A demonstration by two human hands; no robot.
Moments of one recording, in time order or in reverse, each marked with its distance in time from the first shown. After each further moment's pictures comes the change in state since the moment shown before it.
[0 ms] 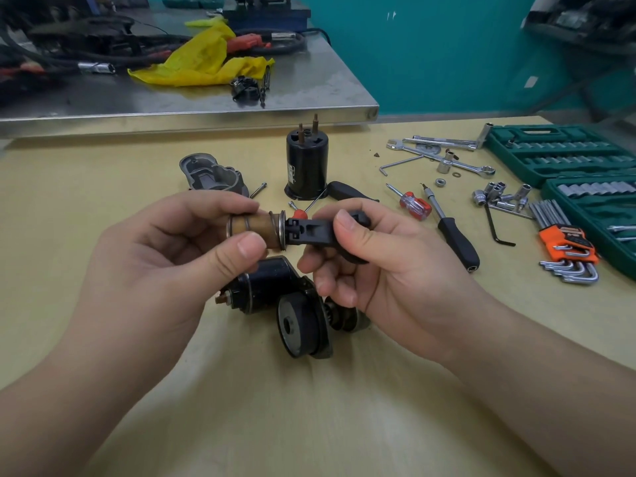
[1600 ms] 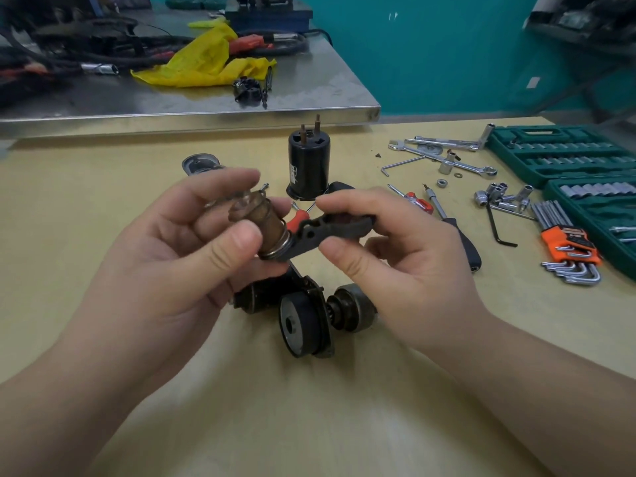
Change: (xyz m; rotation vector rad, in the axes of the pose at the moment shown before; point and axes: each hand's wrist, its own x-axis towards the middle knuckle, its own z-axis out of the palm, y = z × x) left_hand 0.000 0.014 0.011 -0.166 -0.127 -0.066; right_hand -0.004 0.009 -0.008 -0.834 0.171 -0.599
